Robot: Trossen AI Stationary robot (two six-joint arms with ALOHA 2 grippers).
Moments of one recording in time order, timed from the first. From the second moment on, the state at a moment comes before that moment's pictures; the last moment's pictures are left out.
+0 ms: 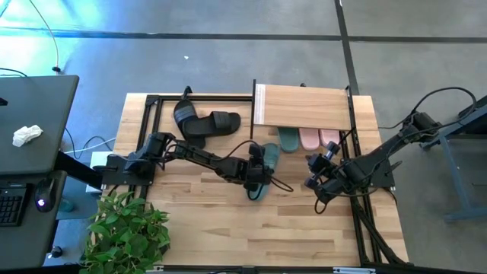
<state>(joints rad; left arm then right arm) -0.01 2.18 1.50 -0.35 -0.63 0.36 0.56 1.15 0.74 -0.97 0.93 0.86</state>
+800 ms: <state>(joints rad) 0.00 2.19 1.63 -0.57 -0.90 0.15 0.60 1.15 0.74 -0.97 0.98 0.86</state>
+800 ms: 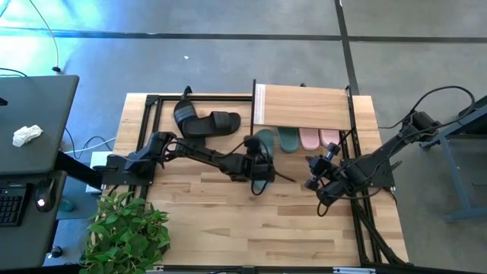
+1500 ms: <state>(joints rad) 0.13 2.20 1.63 -0.47 -0.85 0.18 0.61 1.15 0.74 -0.97 0.99 0.85</state>
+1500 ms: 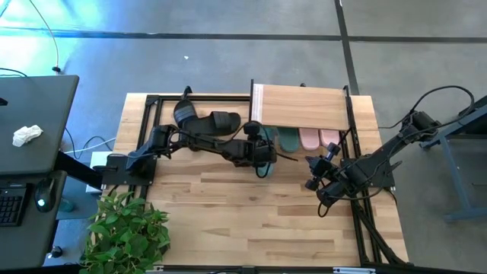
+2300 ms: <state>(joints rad) 0.22 2.26 1.64 -0.30 -0.84 0.34 0.61 1.15 0.74 -0.97 0.99 0.86</state>
